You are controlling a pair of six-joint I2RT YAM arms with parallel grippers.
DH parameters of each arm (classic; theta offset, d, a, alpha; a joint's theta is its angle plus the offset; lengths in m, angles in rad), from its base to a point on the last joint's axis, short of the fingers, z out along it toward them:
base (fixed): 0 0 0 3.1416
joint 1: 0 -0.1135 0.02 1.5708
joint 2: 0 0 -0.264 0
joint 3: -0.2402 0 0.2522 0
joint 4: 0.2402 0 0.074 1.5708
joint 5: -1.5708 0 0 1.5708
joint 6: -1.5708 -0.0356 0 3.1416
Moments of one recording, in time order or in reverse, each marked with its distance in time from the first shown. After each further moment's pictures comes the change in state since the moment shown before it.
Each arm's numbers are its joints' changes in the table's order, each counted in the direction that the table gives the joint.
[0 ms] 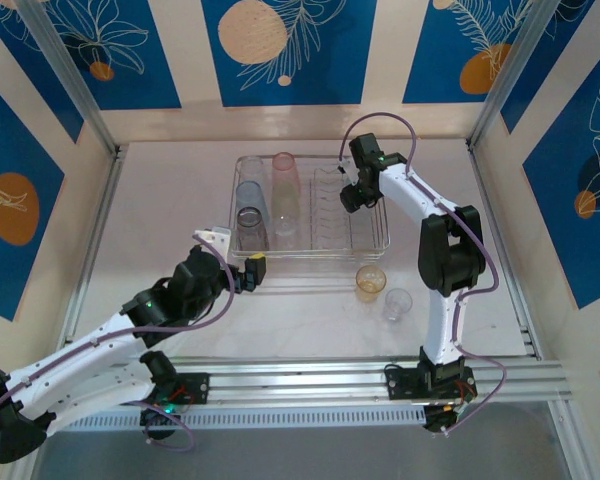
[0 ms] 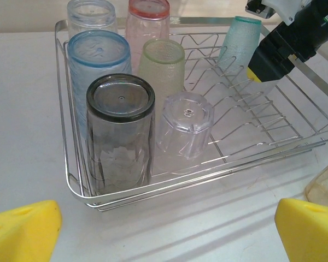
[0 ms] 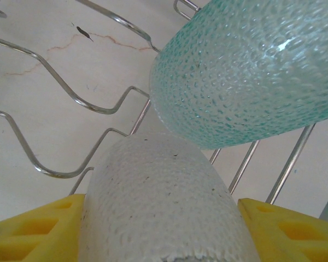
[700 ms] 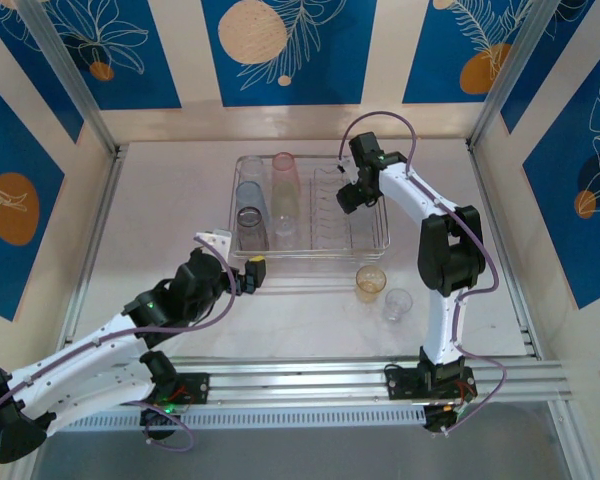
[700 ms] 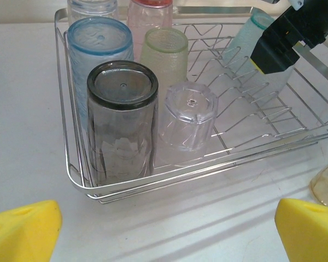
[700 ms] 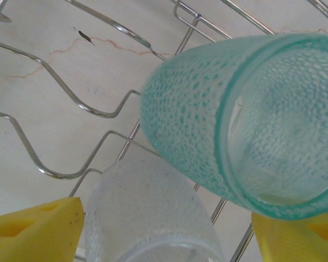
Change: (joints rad) left arm 0.000 0.001 0.021 0.003 -0.001 0.007; right arm -0.009 0.003 -0.016 0.013 0.002 0.007
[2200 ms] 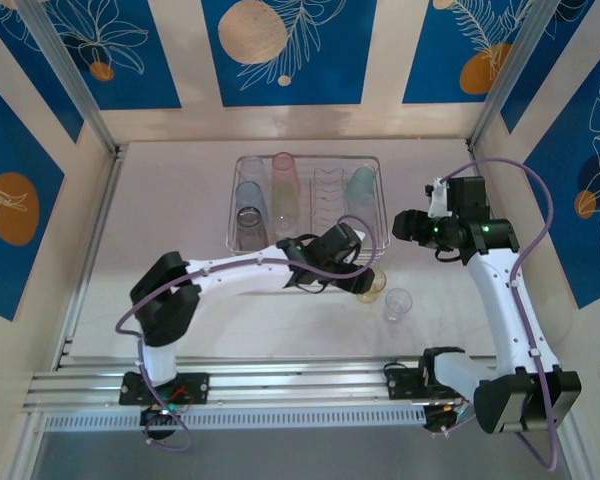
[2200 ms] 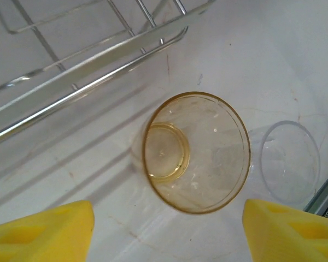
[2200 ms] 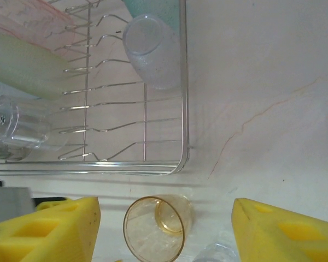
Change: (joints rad) left arm 0.207 1.088 -0.814 0.131 -0.454 0.179; right arm 0.289 -0.919 0.554 0.148 0.375 -0.503
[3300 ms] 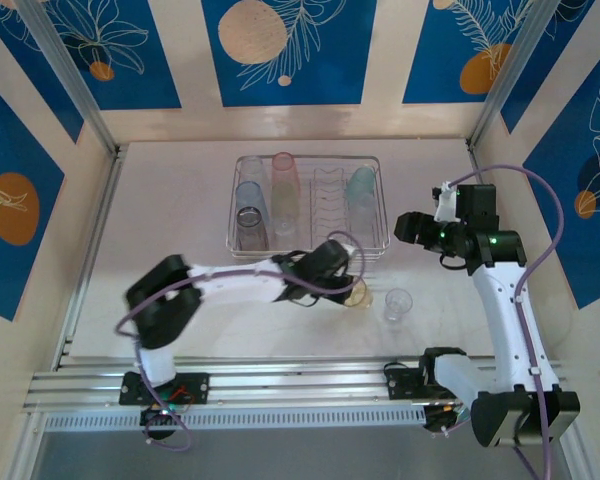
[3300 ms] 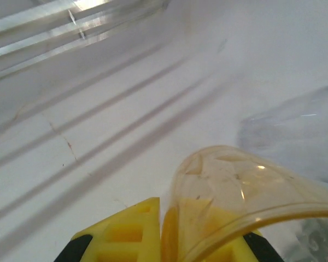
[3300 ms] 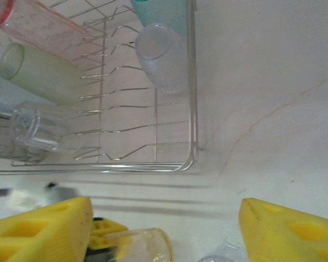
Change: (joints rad) left arm -0.011 -0.134 0.324 -0.302 -0.019 0.062; right arm 0.048 -0.064 0.021 -0.010 0.079 -0.009
